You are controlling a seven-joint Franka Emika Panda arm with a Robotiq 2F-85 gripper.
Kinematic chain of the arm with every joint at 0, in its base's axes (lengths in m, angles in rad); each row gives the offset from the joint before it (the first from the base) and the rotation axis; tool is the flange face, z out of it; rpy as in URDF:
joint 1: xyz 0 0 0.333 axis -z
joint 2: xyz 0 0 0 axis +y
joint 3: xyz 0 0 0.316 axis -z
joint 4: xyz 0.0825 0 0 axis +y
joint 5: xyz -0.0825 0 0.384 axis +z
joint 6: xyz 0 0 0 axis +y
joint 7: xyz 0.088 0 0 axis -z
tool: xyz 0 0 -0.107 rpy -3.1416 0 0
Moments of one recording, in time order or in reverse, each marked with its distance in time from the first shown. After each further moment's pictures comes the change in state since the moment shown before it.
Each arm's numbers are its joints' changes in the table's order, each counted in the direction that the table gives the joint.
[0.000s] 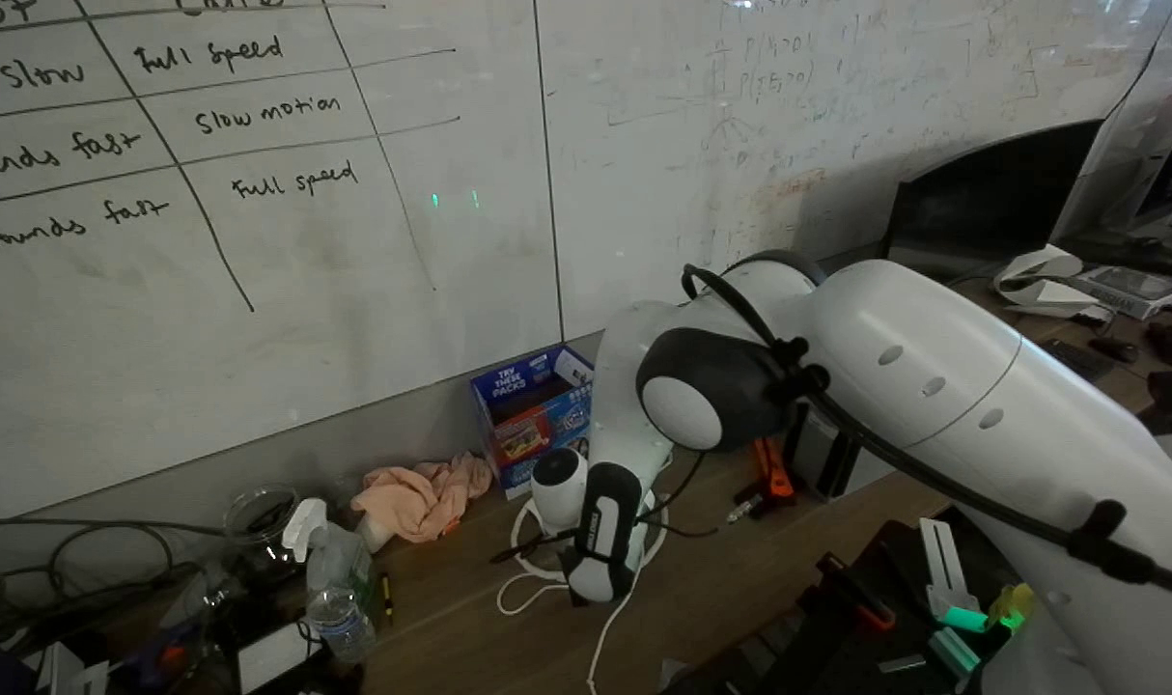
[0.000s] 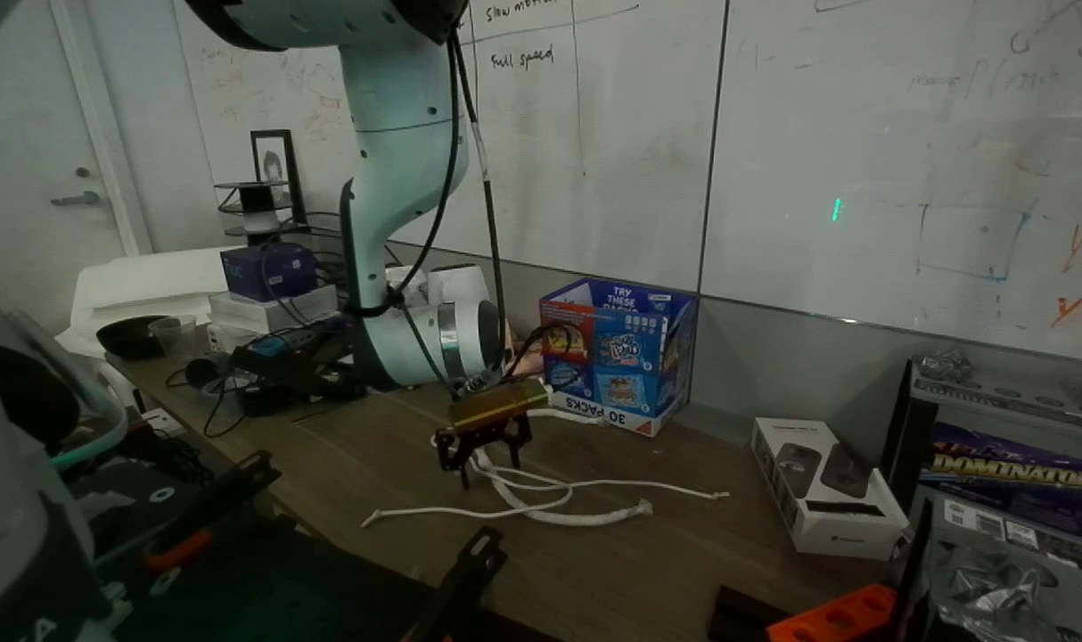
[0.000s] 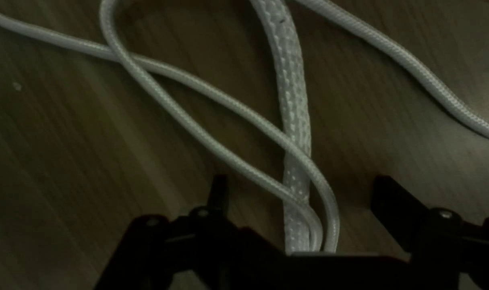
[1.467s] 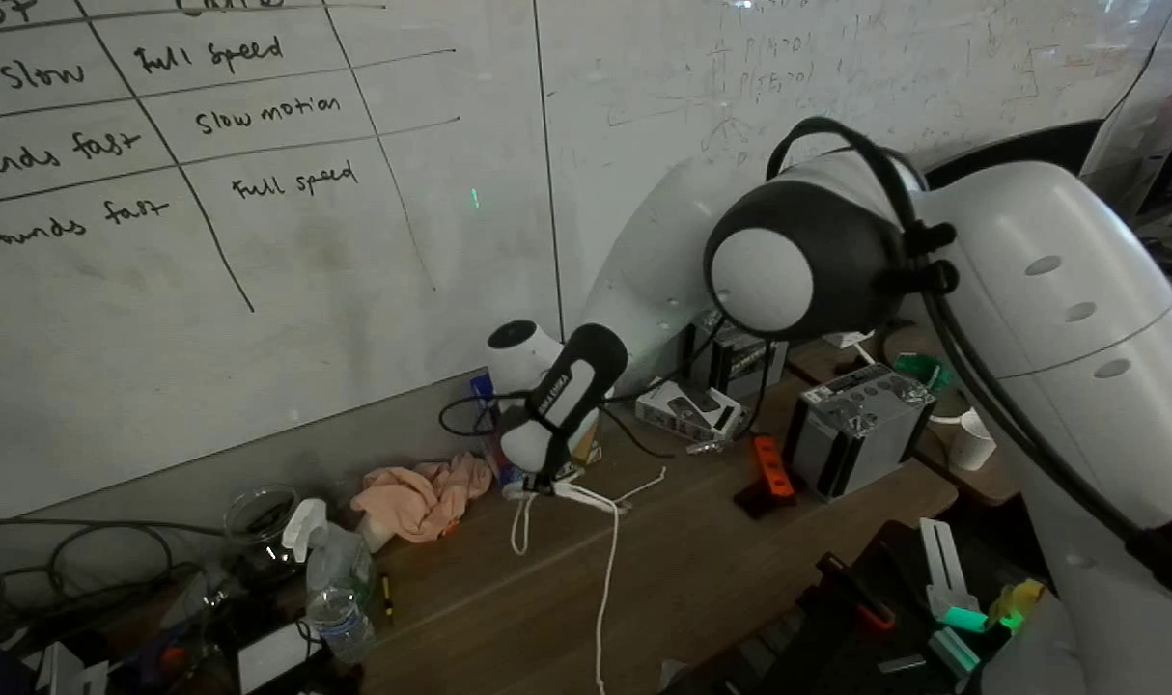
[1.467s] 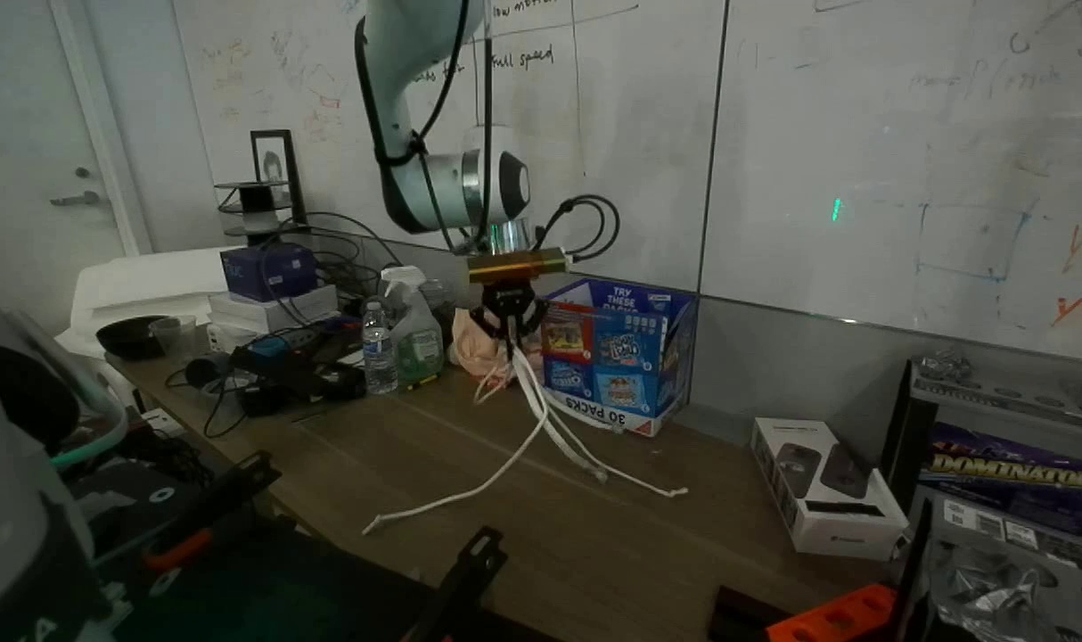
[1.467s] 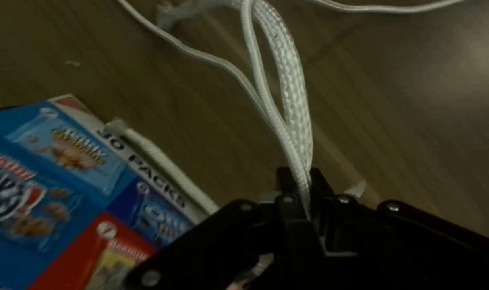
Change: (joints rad) arm 0.132 -0.332 -0.122 -0.054 0.086 0.375 0.071
